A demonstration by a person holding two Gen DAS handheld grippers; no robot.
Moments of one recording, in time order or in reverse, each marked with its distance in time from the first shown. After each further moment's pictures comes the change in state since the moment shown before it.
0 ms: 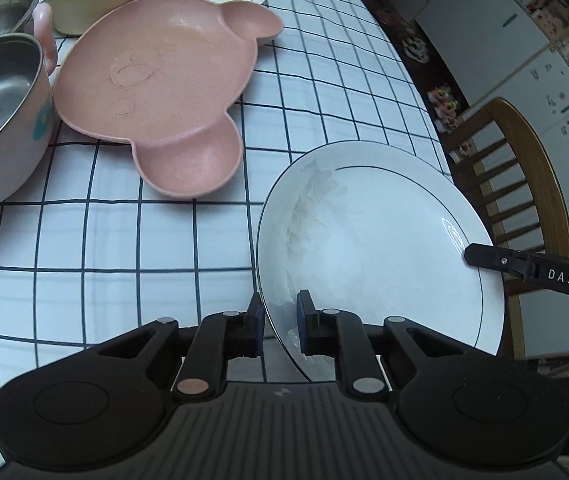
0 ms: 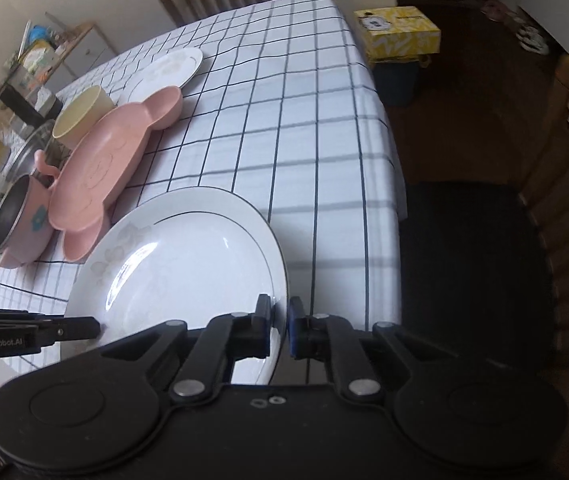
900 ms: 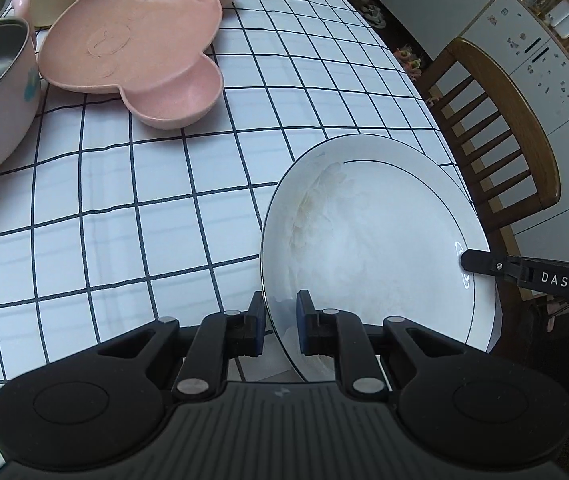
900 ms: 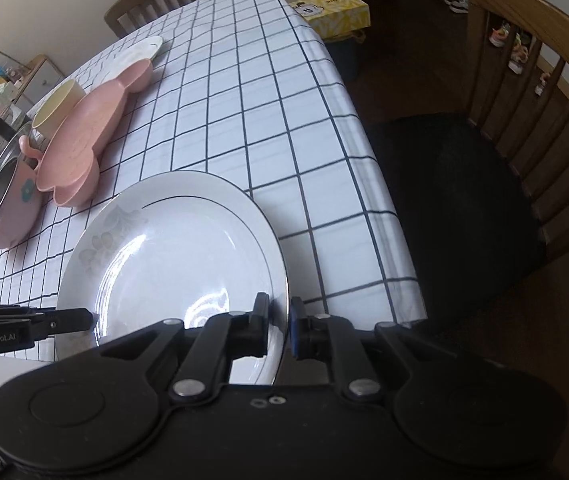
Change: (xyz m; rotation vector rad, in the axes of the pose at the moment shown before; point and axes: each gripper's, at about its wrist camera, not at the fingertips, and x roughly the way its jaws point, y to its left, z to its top) left arm -0.001 0.008 -0.048 0.159 0.030 -0.040; right arm -0.011 0.021 -0.105 0.191 -0.053 -0.089
